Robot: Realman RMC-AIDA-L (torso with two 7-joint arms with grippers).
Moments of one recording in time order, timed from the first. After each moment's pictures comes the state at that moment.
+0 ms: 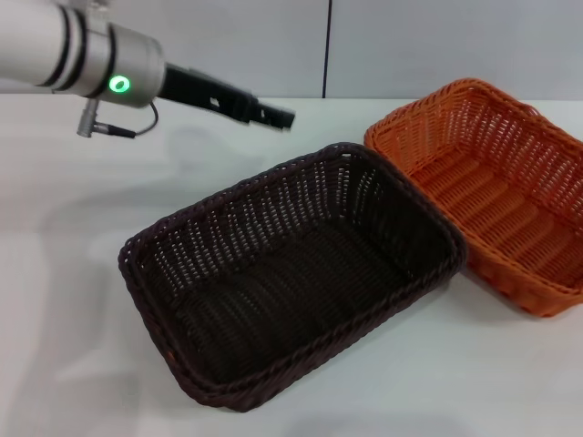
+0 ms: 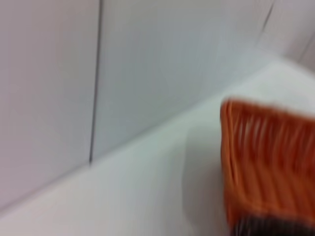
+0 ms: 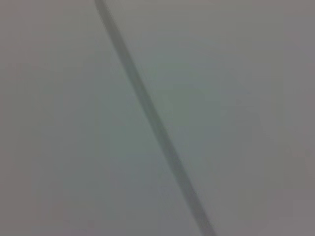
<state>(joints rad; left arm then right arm) -0.91 -2.05 -2.27 -0.86 2.38 -1.22 0.95 0.56 1.98 -0.64 -0.43 -0.80 -0.79 0.97</state>
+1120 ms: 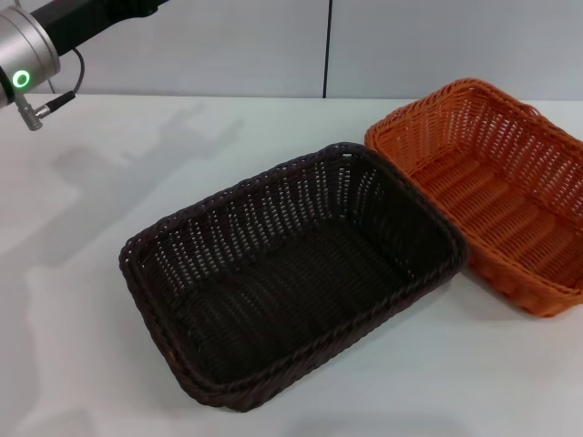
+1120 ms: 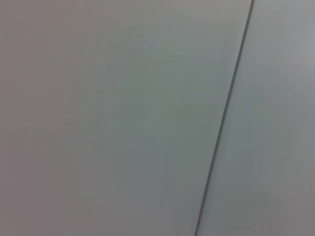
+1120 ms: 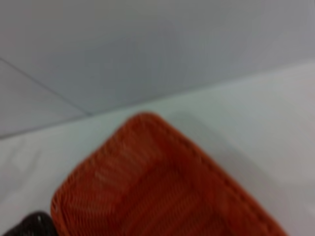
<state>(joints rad) -0.67 -2.05 -2.39 -0.70 1.49 -1.03 1.64 0.83 1.68 -0.45 -0.96 -2.67 -1.77 2.73</state>
